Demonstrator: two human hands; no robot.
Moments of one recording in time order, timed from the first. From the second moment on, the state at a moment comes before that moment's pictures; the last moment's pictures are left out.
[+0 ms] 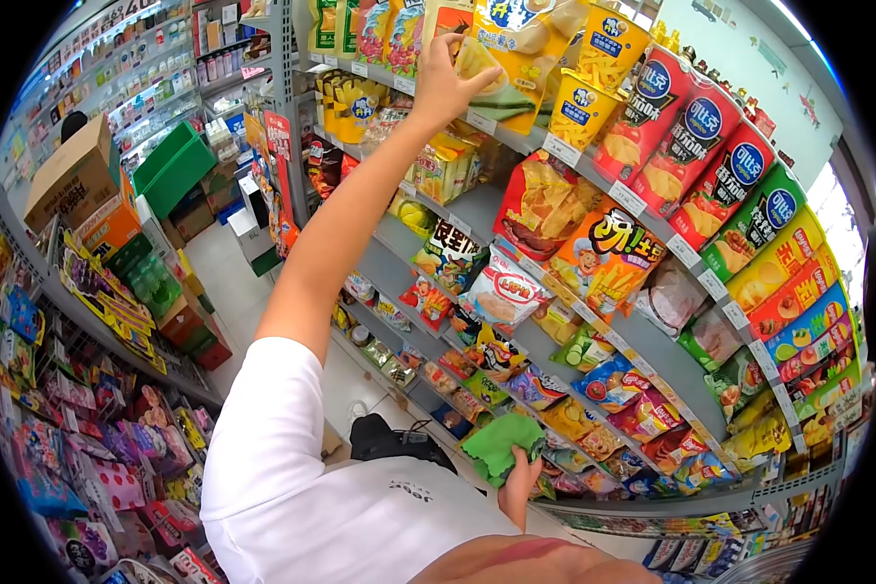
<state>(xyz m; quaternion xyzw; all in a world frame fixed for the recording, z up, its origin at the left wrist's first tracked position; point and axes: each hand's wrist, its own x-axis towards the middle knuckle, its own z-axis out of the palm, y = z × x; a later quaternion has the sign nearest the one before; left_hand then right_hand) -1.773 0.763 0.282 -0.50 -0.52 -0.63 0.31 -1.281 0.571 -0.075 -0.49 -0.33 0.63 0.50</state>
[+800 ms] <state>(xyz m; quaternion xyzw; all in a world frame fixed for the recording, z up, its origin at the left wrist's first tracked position) -1.798 0.781 0.290 -0.53 -0.54 -0.65 0.14 -1.295 0.563 -0.070 -0.48 -0.35 0.63 0.49</state>
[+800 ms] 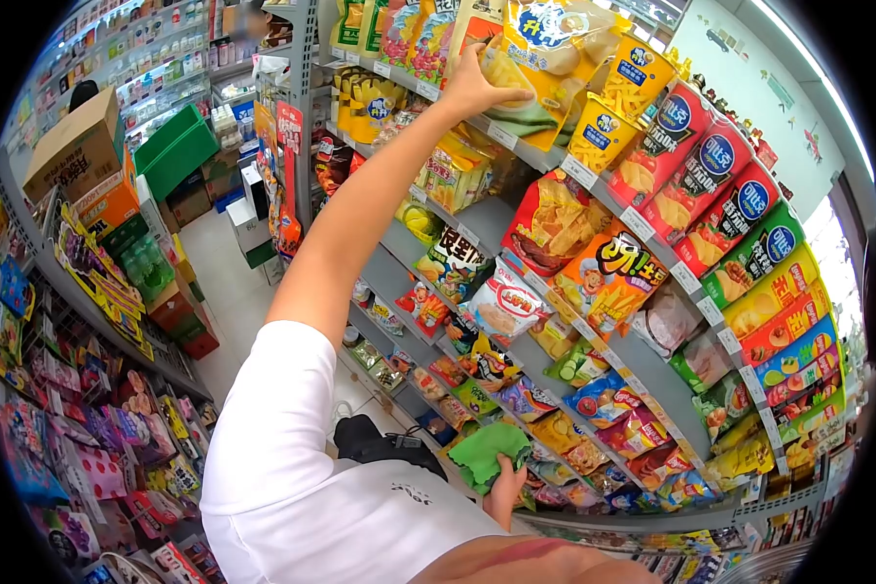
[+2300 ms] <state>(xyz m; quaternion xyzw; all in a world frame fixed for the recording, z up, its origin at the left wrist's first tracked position) -1.740 0.783 0.271 -0.47 -0.52 -0.65 0.29 -1.296 0.559 -0.081 -0.52 -0.33 0.64 0.47</state>
